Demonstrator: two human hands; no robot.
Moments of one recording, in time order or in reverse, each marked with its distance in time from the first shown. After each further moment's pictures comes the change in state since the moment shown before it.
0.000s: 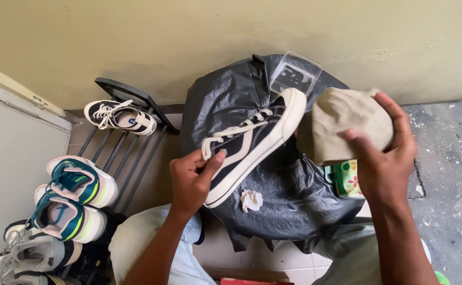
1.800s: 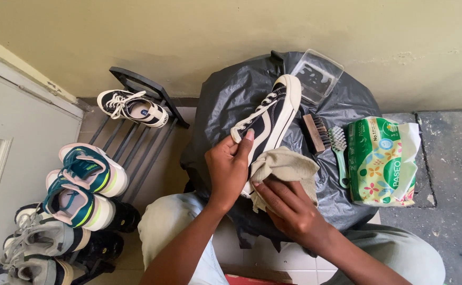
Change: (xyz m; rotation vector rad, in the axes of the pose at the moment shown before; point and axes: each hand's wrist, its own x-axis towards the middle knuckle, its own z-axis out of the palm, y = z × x) left_hand 0.013 0.004 0.049 -0.111 0.179 -0.290; right_hand -0.092 0.048 0.067 -0.467 -0.644 -0.915
